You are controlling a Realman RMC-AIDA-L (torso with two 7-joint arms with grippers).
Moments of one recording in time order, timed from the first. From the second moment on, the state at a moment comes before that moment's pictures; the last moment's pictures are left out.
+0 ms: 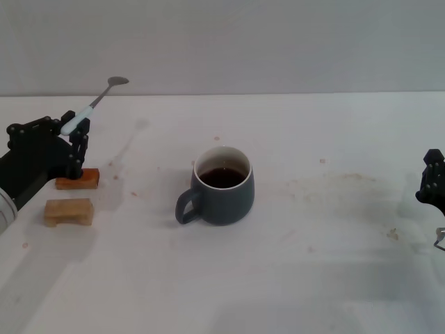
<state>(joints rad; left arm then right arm) 0.08 -1.80 -1.07 -1.37 2.87 0.30 0.04 0.34 2.08 0.58 0.26 -2.04 -1.14 0.14</state>
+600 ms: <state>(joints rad) 0.08 -1.79 -1.09 -1.56 2.88 0.07 0.09 0.34 2.08 0.58 0.25 -2.04 -1.14 0.13</state>
